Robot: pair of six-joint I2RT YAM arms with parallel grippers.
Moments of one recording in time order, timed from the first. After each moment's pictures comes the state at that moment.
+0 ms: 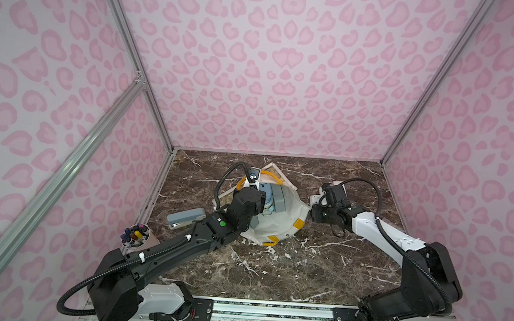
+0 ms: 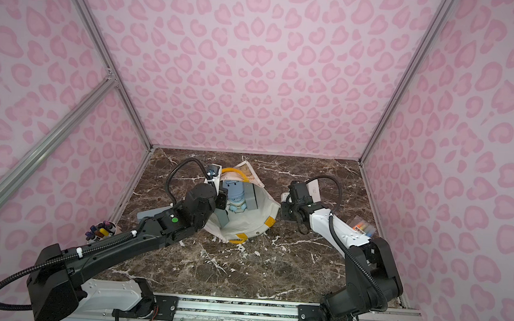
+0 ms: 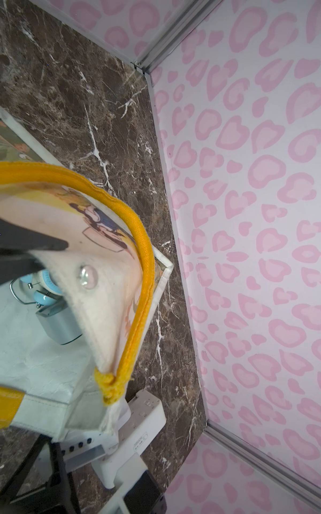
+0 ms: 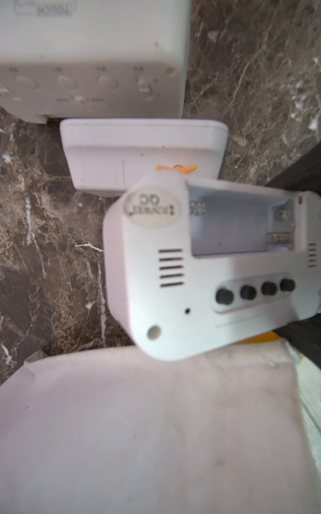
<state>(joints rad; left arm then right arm) -0.81 1.26 0.92 -0.02 -0.61 -0.17 0.39 1.53 0.96 -0.41 0.03 0.33</state>
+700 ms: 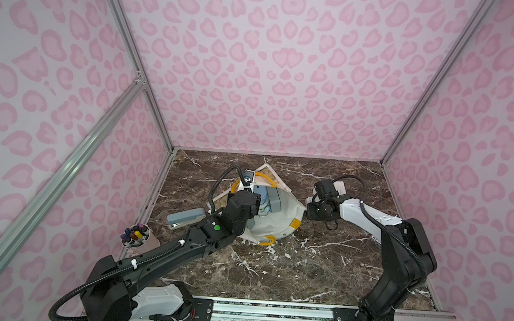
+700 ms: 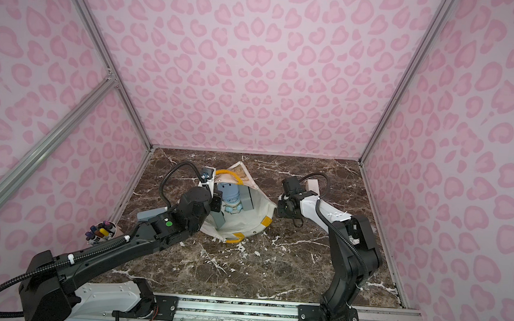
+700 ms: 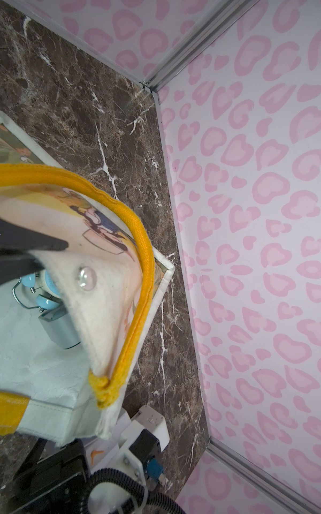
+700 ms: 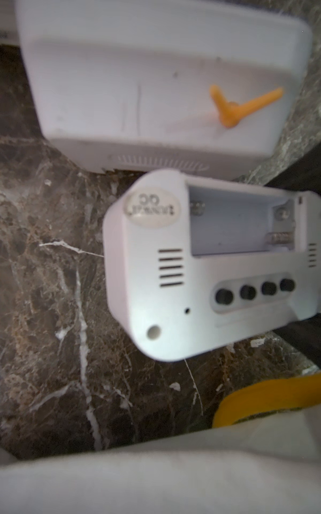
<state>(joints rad) -0.80 1.21 0.88 -0.04 -0.64 -0.17 0.39 1.76 1.13 -0.53 0.02 0.34</state>
